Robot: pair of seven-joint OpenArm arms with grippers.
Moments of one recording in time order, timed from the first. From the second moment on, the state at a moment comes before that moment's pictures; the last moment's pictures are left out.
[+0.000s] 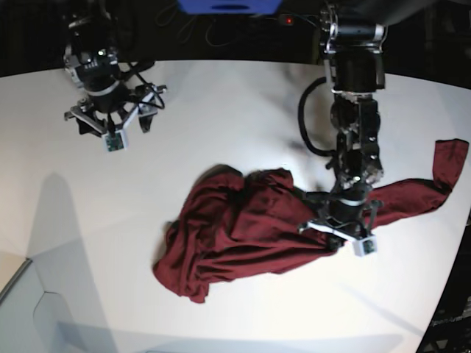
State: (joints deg) left arm -12.5 -1.8 -7.7 75.8 -15.0 0.1 20.4; right arm -22.4 13.4 -4.5 115.0 0.0 0.1 -45.2
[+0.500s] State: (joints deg) left arm -11.9 -9.0 -21.2 87.2 -14.7 -0.1 30.8; right arm -12.0 10.7 -6.7 115.1 -0.3 1.0 -45.4
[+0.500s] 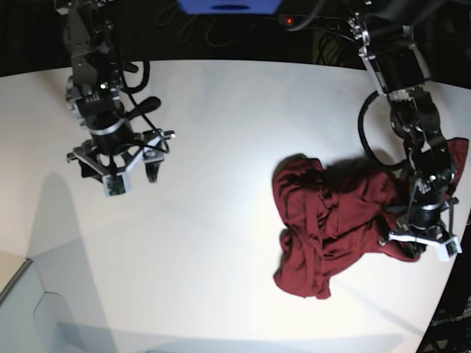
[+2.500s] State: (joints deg) left arm 6.5 -12.2 -32.1 92.6 -14.9 -0.4 31.8; right arm 13.1 -0.5 -15.2 65.7 15.1 19.7 -21.4
